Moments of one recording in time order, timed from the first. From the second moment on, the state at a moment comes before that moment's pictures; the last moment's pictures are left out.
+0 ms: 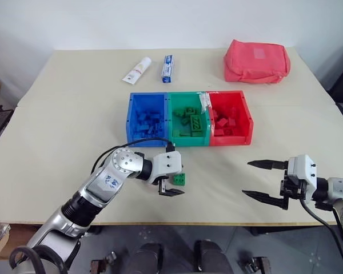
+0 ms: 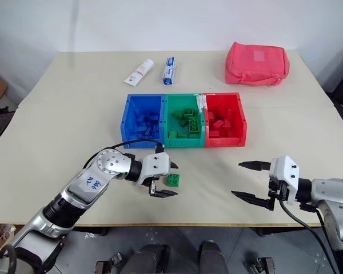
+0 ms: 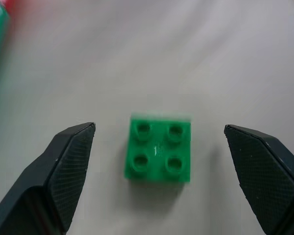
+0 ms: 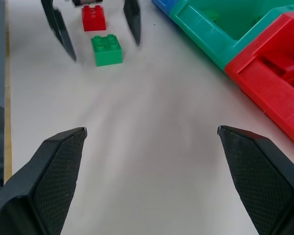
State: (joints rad) left arm -0.62 0.56 -0.50 -0.17 -0.03 0.55 -0.97; right arm 0.01 -0.84 -0.25 -0.14 0.47 0.10 1.24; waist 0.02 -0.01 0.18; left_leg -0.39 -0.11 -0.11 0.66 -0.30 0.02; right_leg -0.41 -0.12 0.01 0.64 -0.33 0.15
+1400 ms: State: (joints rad) left arm -0.60 0.39 -0.05 0.02 -0.23 0.22 -0.84; right arm -0.05 -0.65 -0.26 -0.20 0.49 0.08 0.97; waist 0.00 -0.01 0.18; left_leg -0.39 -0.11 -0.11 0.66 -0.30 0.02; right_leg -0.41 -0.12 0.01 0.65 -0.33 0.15
